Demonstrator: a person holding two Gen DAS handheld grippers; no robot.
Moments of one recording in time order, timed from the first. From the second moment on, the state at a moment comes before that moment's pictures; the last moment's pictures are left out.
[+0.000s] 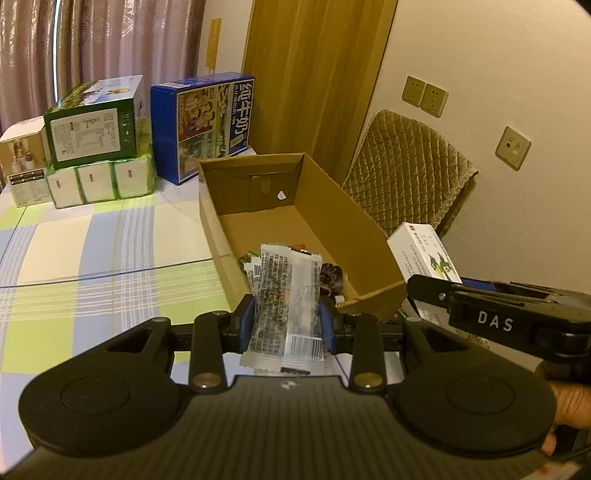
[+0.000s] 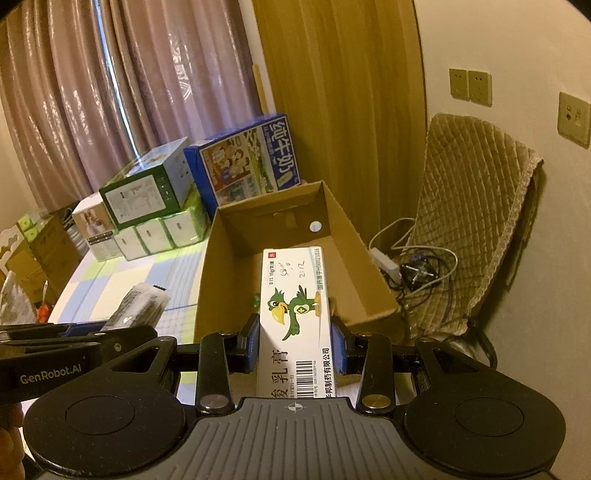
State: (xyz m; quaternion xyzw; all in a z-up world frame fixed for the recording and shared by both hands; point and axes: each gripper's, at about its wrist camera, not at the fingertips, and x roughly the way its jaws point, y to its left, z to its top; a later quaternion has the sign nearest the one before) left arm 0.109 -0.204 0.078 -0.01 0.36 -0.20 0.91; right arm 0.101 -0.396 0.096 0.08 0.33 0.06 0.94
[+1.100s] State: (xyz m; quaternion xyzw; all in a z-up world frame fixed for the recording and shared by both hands) left arm 0.202 -0.235 0.080 -0.01 0.38 -0.21 0.90; right arm 0.207 -0.404 0.110 0.06 0.35 0.09 0.93
